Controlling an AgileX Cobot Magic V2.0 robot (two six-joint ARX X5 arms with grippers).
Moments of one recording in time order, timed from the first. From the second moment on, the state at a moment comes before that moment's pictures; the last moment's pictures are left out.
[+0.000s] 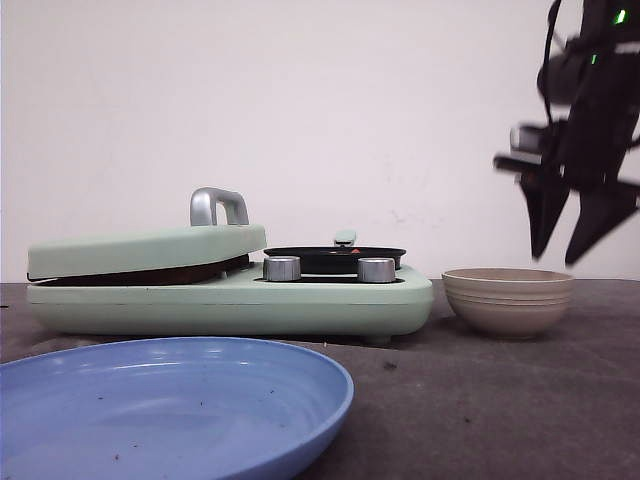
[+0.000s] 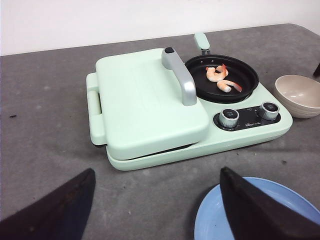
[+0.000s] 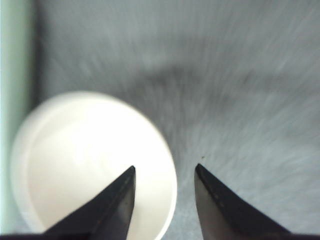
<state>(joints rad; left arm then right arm) -0.32 0.33 0.74 -0.76 0.02 -0.01 0.05 1.81 1.54 -0.84 -0.21 0.11</state>
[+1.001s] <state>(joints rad) -0.32 0.33 0.74 -0.75 0.02 -0.03 0.14 1.30 1.54 -0.82 -0.32 0.04</state>
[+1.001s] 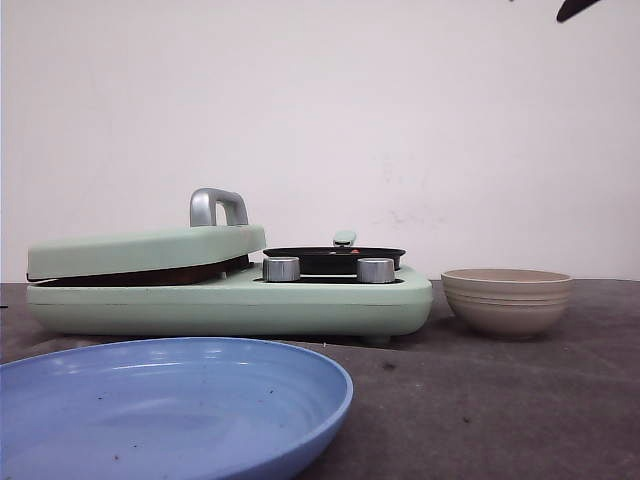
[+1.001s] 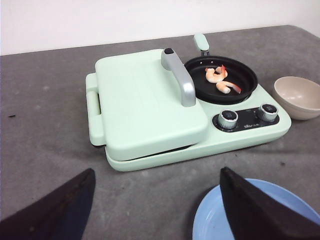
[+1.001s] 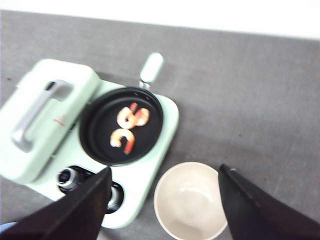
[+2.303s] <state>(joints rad) -0.32 0.16 0.57 -0.55 0.02 -0.21 0.29 0.58 0.63 -0.38 -0.32 0.06</state>
